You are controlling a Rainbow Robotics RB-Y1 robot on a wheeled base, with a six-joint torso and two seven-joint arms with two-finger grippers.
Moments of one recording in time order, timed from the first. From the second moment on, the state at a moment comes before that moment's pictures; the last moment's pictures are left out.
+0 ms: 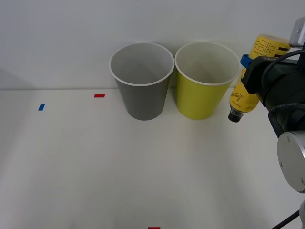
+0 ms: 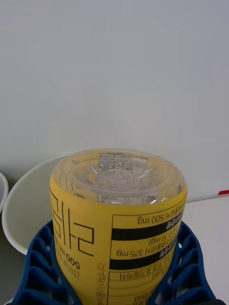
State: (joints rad) right arm -0.22 -0.14 0.09 -2.62 0.18 1.37 1.26; left arm 1.24 0.09 -0.01 -1.95 -0.35 -0.75 -1.05
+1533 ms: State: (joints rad) right arm -0.57 -0.20 0.10 -1.99 0.15 0.77 1.31; left arm 1.24 0.09 -0.01 -1.95 -0.35 -0.75 -1.05
